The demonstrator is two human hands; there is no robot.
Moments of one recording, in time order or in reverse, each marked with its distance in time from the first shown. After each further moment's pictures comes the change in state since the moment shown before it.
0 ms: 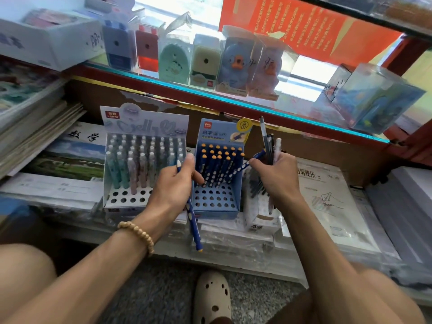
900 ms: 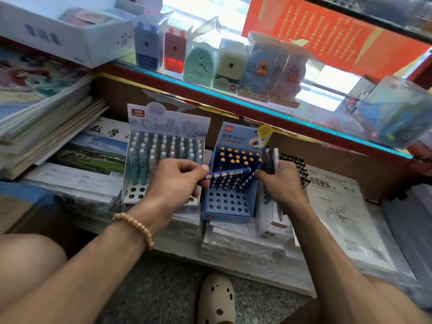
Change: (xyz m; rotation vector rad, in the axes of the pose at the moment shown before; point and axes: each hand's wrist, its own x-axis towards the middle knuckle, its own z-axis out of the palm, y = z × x) left_hand -0.002 0.005 -0.035 -0.081 -0.016 0.002; right_hand 0.010 0.005 0.022 -0.217 -0.163 0.011
